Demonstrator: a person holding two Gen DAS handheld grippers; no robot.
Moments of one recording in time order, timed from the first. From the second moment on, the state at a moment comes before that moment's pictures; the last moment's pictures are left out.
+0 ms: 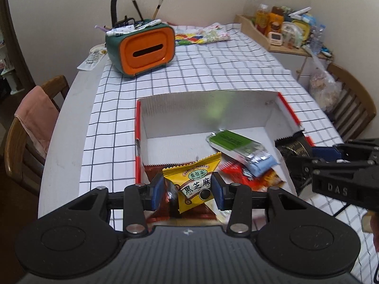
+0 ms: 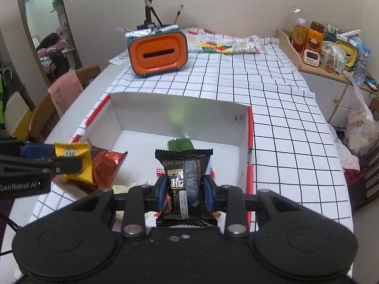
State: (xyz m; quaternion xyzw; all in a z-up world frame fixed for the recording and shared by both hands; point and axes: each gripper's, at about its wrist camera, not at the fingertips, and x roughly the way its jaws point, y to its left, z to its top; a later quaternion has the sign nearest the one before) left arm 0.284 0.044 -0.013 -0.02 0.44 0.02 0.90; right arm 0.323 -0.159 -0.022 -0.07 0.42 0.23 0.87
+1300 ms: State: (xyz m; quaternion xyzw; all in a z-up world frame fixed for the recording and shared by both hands) left arm 0.310 0.055 -0.016 -0.04 0.45 0.02 0.89; right arm 0.356 -0.147 -0.025 -0.07 0.45 0.25 0.86
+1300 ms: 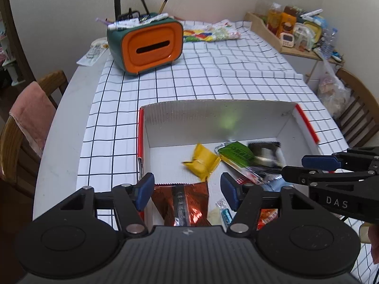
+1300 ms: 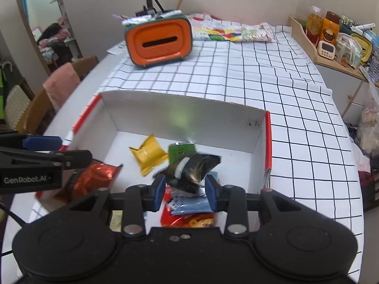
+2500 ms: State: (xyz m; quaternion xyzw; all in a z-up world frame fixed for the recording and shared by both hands) left arm 0.149 0.057 -0.014 -0.03 0.38 -0.03 0.92; right arm 0.214 -0.171 -0.015 -0.02 0.41 0.31 0.86
